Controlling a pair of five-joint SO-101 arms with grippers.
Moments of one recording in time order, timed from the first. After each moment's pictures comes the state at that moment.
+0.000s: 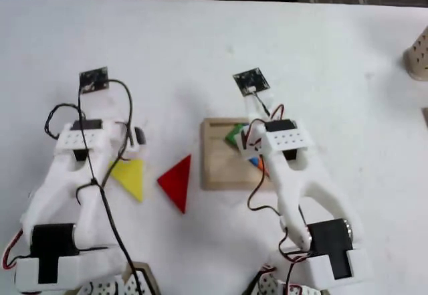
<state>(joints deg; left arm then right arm) -9.5 -8.3 44.1 46.3 11.6 -13.3 -5.8 39.1 44.1 13.5</state>
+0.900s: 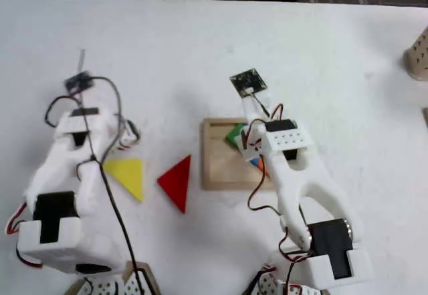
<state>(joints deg) -12.4 4.9 34.4 49.0 25.4 -13.2 -5.8 39.2 44.1 17.2</state>
